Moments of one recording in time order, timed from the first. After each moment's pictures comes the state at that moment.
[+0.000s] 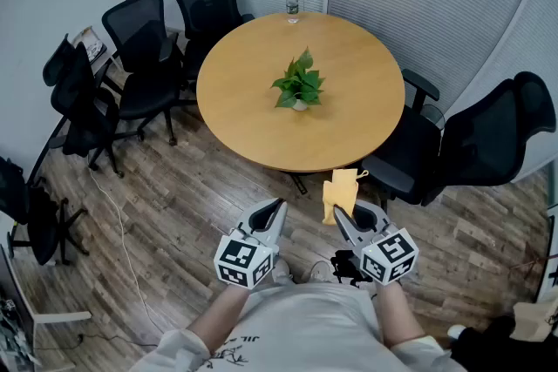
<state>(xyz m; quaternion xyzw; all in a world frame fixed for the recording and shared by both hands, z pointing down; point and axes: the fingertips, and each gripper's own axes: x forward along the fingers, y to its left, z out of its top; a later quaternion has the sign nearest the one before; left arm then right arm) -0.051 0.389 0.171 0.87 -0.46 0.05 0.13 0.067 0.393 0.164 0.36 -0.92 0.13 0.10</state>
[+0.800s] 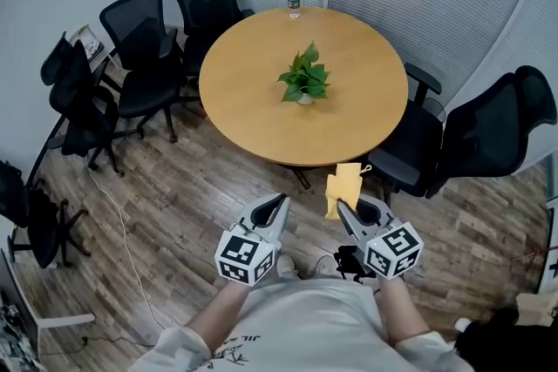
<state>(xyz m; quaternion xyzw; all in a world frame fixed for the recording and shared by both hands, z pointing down) -0.075 0.394 0.169 0.88 -0.45 0.06 0.13 0.044 0.396 0.166 0.38 -0.91 0.14 0.09</state>
